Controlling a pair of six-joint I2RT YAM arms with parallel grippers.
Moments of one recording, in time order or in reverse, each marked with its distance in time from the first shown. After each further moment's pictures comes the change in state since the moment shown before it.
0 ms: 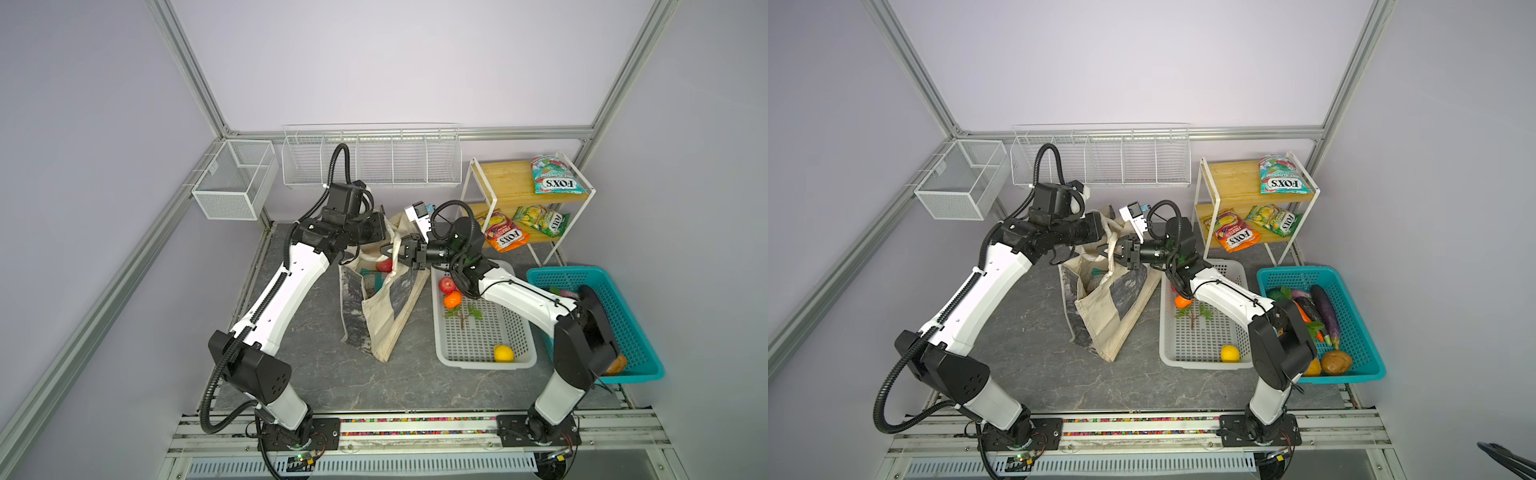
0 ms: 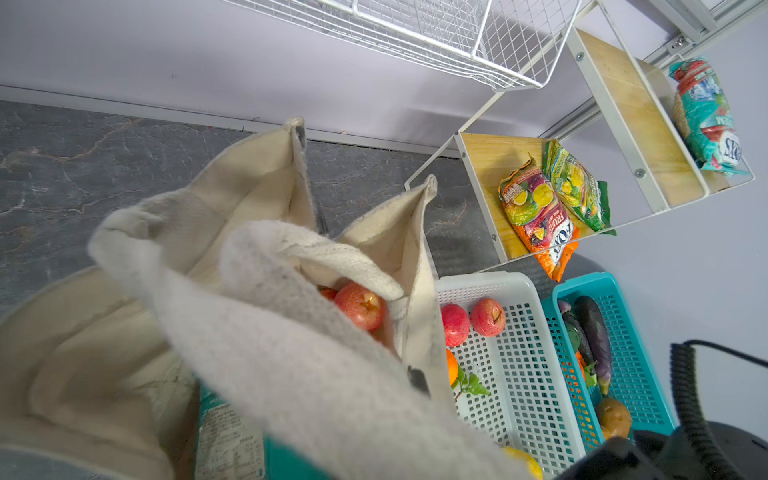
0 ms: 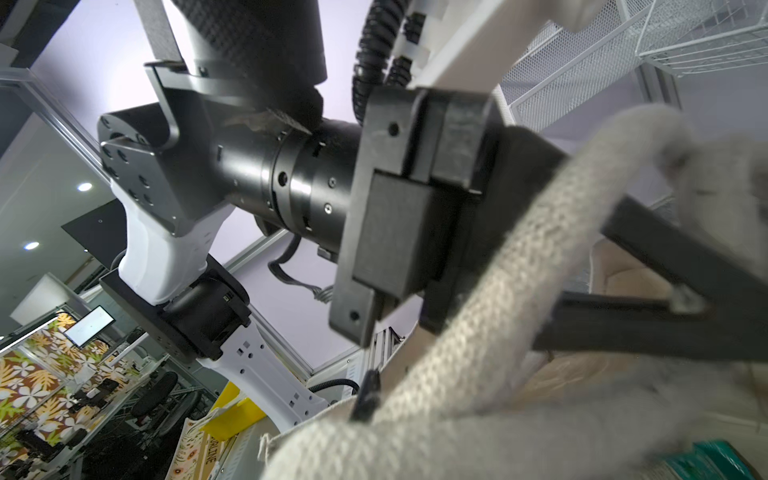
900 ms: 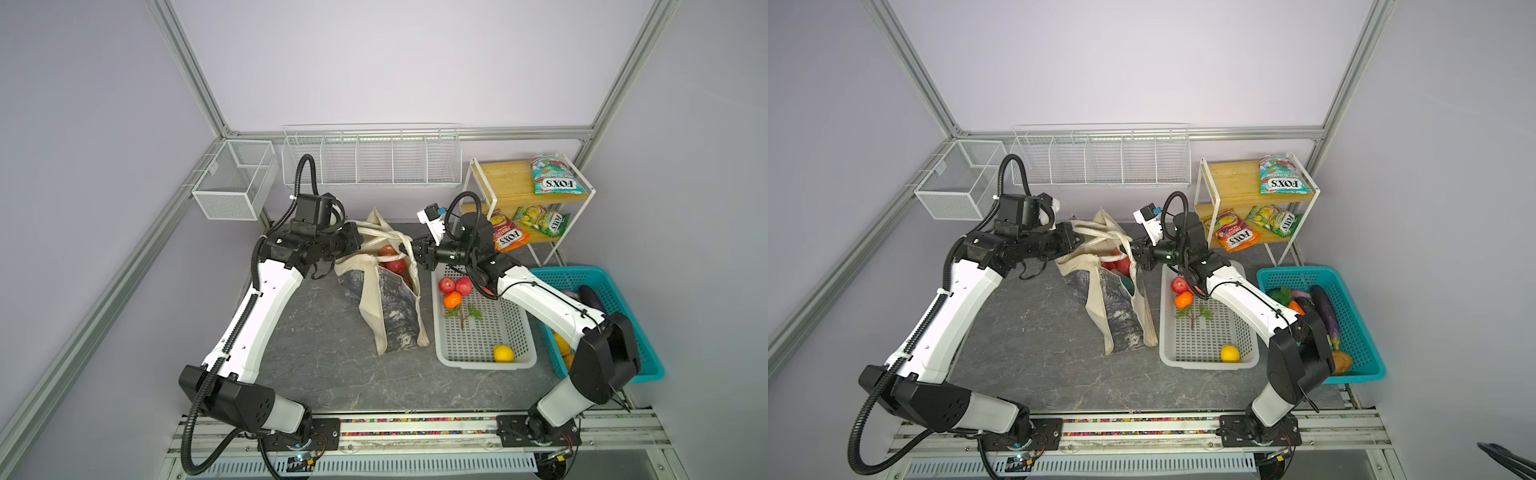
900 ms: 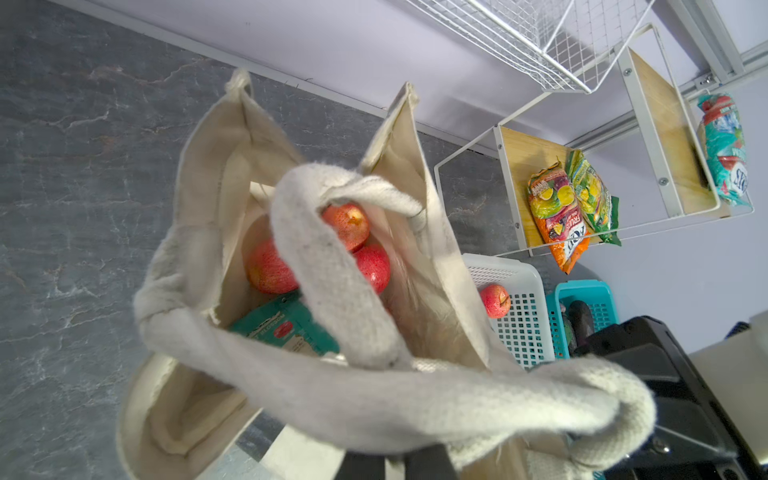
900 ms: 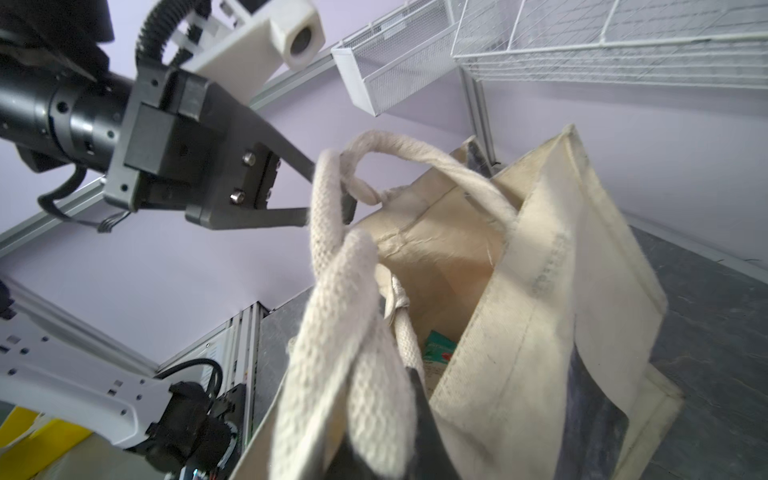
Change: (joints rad) left arm 0.144 -0.183 -0.176 -0.079 0.069 -0.084; right arm -0.061 -0.101 -0.011 -0.438 0.305 -0.426
